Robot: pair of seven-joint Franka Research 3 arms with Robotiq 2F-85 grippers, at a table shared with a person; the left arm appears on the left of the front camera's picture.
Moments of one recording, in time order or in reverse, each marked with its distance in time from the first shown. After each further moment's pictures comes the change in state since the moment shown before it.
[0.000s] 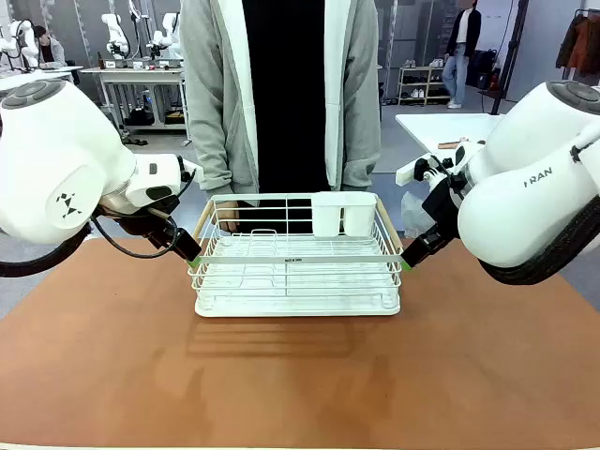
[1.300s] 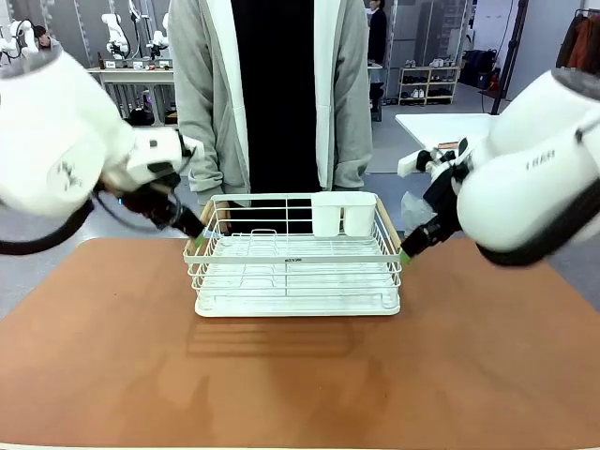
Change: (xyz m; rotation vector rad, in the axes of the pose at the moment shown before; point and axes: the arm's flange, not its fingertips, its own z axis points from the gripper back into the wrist) left arm 0.038 0.010 0.039 -0.057 -0.033 0.044; right arm 0.016 -0.009 0.022 0.054 -0.018 -0.082
